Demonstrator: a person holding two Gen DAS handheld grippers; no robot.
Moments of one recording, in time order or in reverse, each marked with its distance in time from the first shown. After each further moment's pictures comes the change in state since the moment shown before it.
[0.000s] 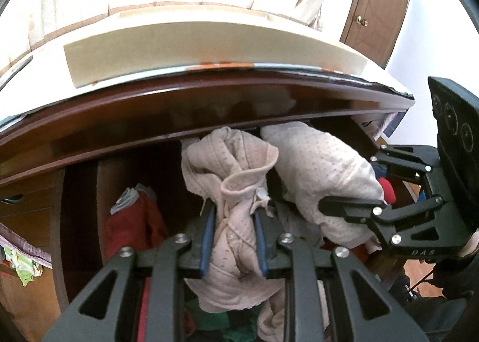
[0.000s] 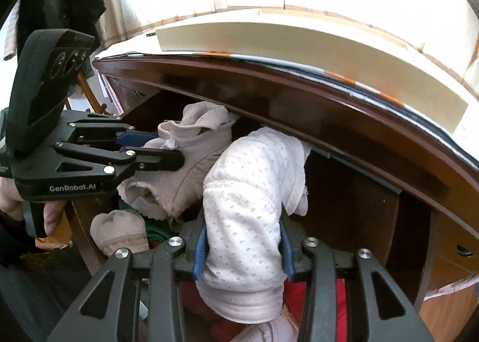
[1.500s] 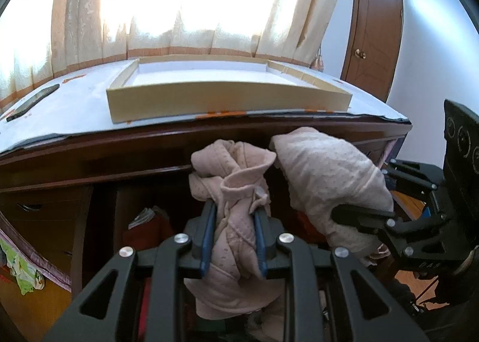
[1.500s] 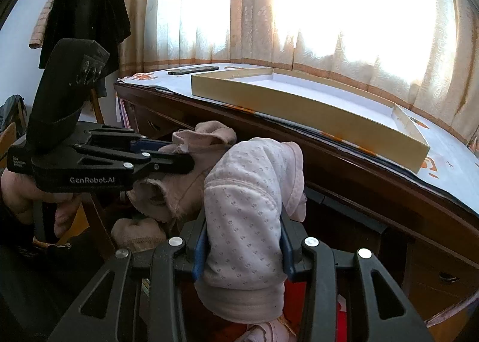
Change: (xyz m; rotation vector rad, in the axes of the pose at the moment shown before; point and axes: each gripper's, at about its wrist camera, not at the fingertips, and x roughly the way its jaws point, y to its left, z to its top) left arm -0.036 -0.014 -0.013 0.010 -0.233 0.065; right arm -0.047 0.015 -0.027 -0.107 -0.268 -0.041
